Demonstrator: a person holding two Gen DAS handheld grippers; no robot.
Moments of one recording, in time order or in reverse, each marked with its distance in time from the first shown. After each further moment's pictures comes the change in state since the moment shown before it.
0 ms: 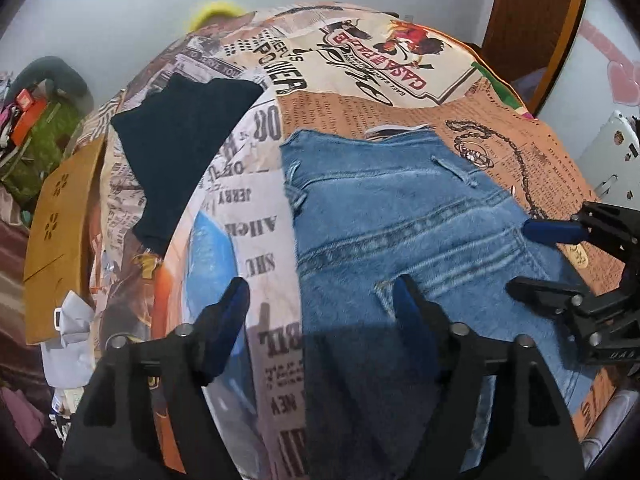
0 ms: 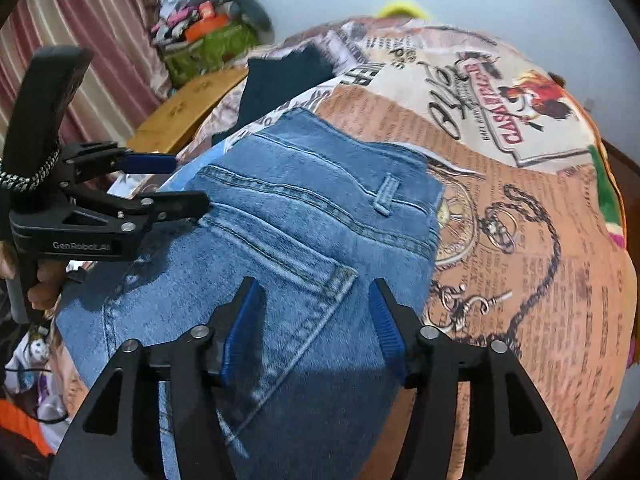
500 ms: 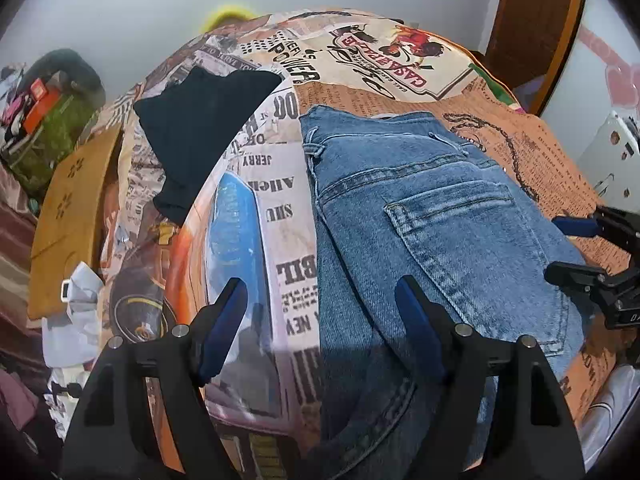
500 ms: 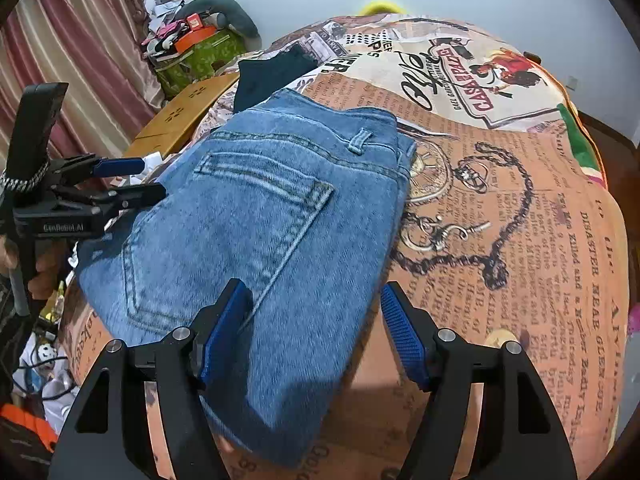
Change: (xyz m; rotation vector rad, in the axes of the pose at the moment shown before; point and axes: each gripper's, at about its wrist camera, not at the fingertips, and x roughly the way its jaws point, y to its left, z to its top) left arm -0.029 0.008 -0.042 -0.028 -0.026 0.011; right arm -0.029 -0.006 -0.046 0.064 -0.004 -0.002
